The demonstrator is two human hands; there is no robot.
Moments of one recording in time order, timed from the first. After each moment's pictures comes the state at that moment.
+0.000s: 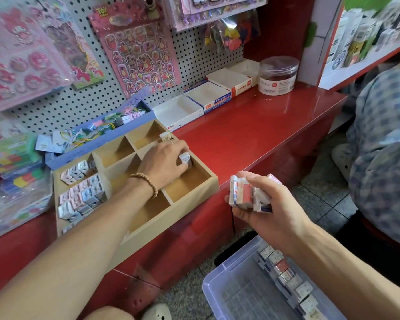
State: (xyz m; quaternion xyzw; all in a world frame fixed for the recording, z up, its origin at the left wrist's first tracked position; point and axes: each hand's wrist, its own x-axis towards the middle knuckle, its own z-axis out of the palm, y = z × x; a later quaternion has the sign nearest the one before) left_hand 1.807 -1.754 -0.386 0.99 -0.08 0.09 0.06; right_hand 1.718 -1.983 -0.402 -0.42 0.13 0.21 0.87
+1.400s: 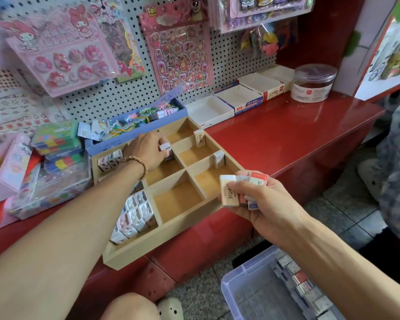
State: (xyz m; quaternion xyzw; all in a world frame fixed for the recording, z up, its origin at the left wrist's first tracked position) left_hand 1.811 -1.647 -0.379 0.99 0.11 0.09 0.08; right_hand 1.717 -1.919 -0.382 -0.50 0.06 0.22 0.83
